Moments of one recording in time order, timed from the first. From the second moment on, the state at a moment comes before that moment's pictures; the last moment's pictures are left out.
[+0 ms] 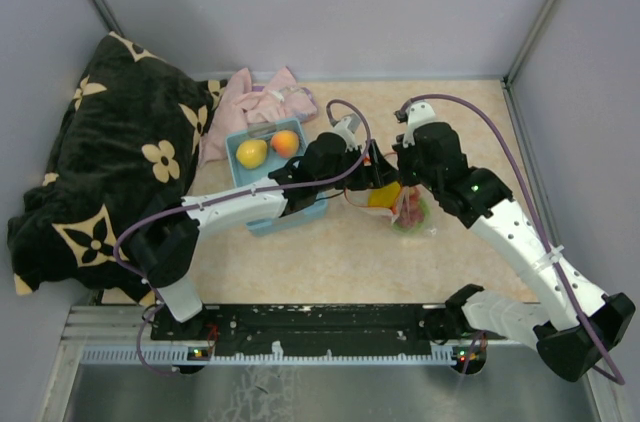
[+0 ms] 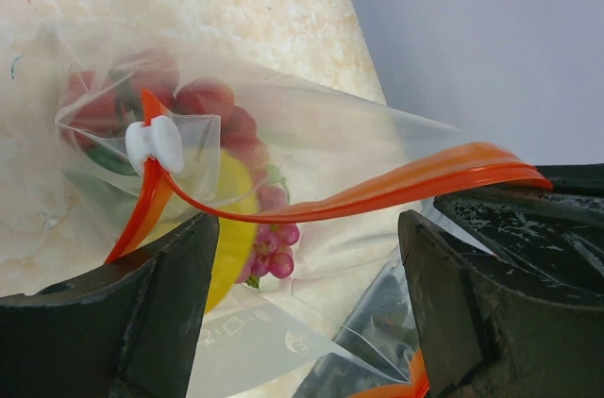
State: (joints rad) left arm -0.93 1.73 1.22 0.20 0.07 -0.86; right arm 0.57 1.04 1.11 -0.63 0.22 0.11
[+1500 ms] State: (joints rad) left arm -0.63 1.47 1.28 -0.50 -0.24 -0.35; right arm 0.57 1.00 1.06 -0.58 0.35 0.05
